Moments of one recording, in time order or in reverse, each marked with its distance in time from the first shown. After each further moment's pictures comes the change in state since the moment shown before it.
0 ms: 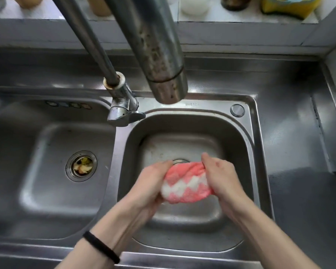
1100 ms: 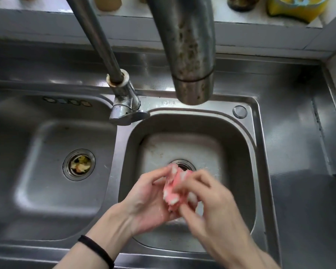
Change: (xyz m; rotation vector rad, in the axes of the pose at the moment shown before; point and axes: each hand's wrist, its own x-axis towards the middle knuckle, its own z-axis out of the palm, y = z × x) left_hand -0.007 -0.006 -0.021 -0.458 -0.537 -0.344; right_hand -0.084 -0.008 0.001 -0.471 -0.151 -0.815
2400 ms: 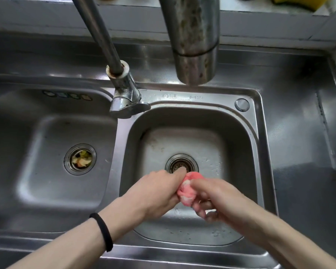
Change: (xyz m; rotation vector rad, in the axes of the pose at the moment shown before) left_hand 0.007 0.003 -0.003 2.099 0.242 0.385; right_hand 0.019 0.024 -0.013 0.631 -0.519 0.826
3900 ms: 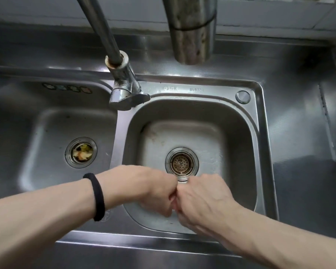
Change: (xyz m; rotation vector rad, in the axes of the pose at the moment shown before) left_hand -0.001 0.029 -0.039 0.205 -0.567 -0.142; right_hand 0.000 -0.016 0.044 -1.546 0.201 -0.345
